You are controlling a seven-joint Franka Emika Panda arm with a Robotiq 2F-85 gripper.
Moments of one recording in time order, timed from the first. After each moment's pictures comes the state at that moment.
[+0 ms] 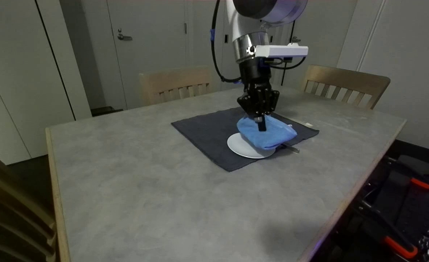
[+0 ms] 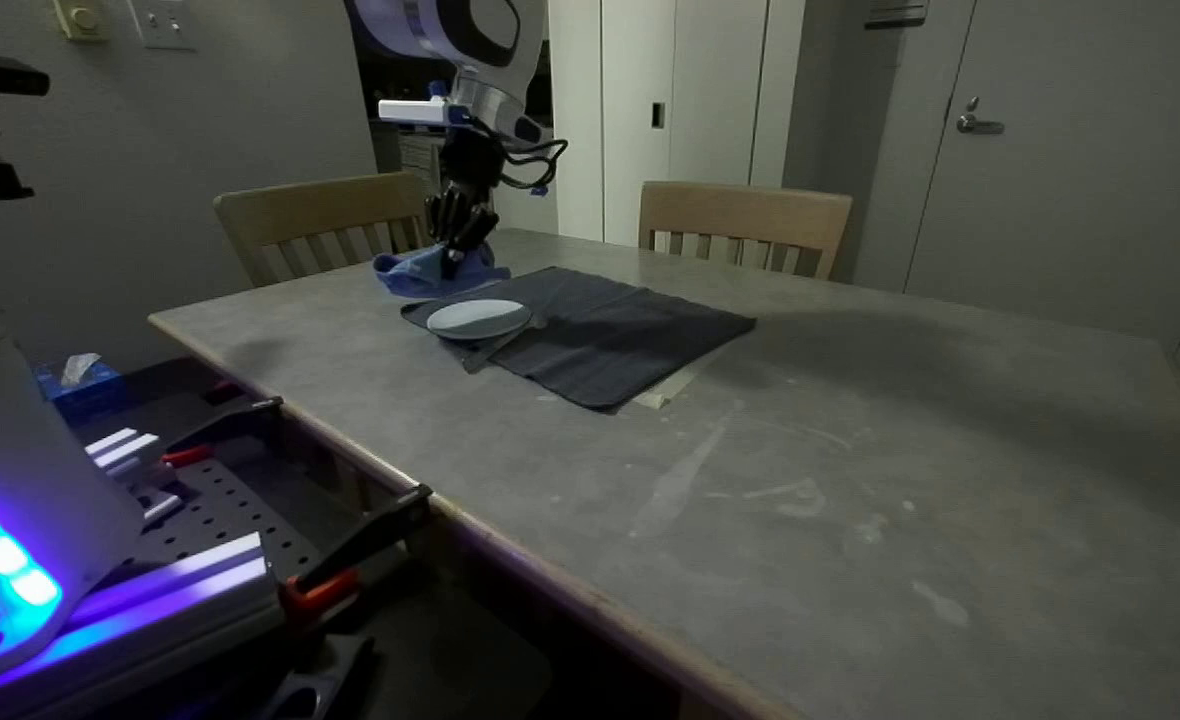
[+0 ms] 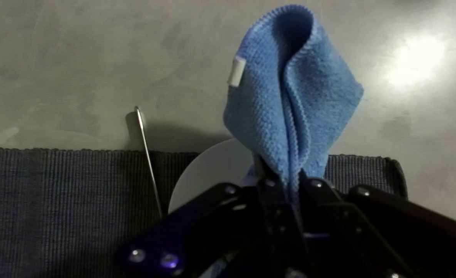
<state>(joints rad) 0.14 0.37 0.07 -2.13 0.13 2.10 0.20</state>
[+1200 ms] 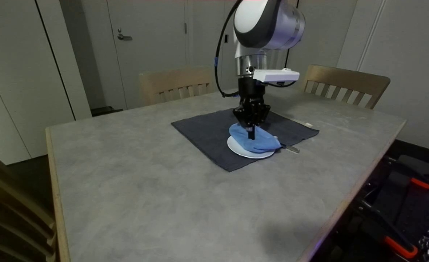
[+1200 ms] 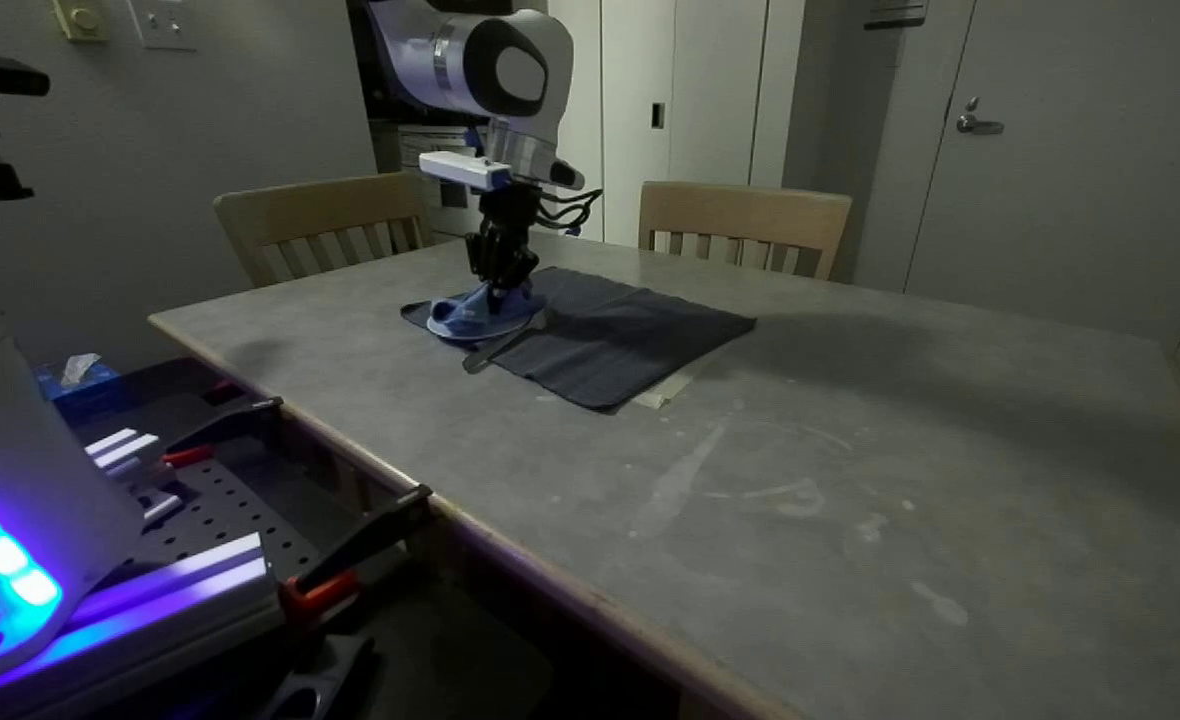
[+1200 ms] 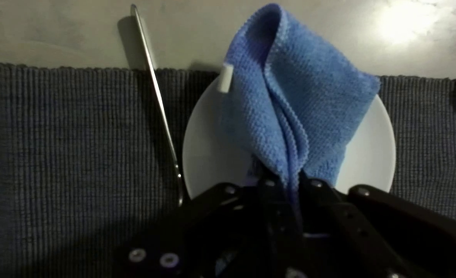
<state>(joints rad) 0.09 0.49 0.06 -2.11 0.15 2.33 0.10</state>
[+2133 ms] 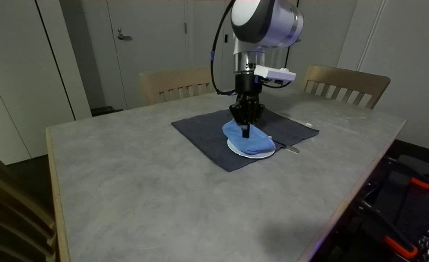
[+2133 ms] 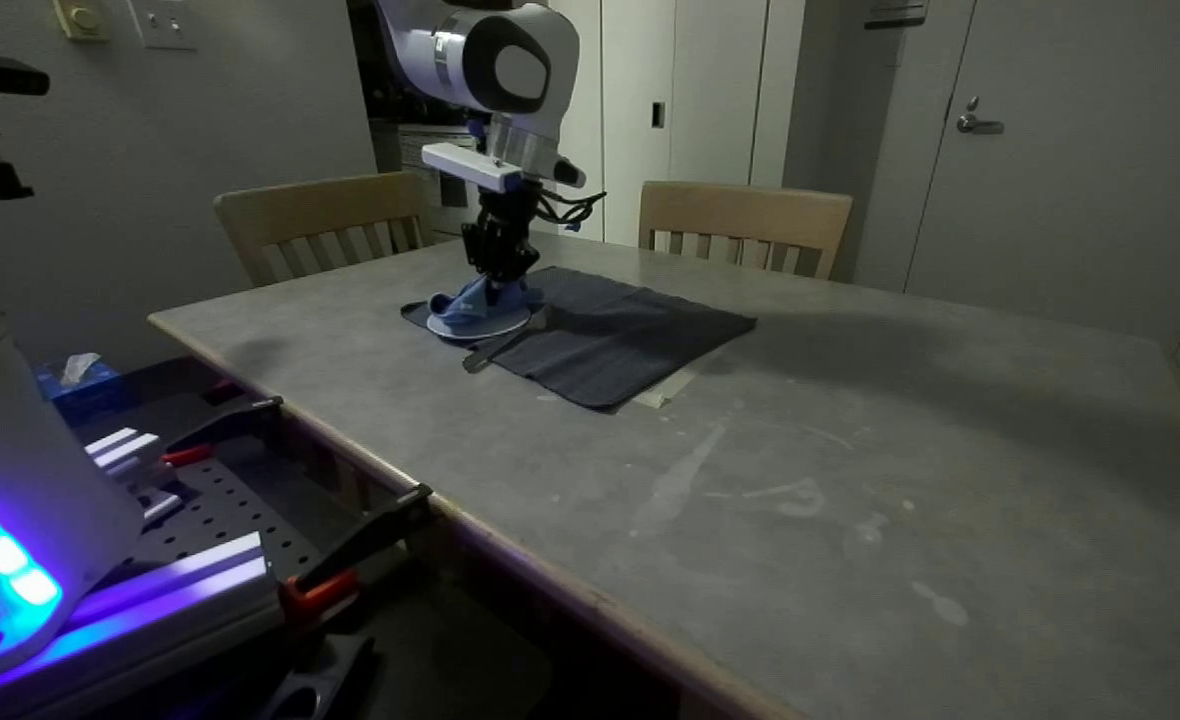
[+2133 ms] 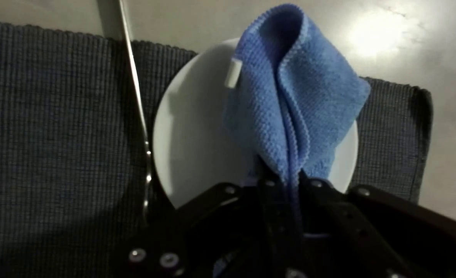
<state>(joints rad) 0.05 0.49 0.10 -2.10 0.22 2.33 -0.05</state>
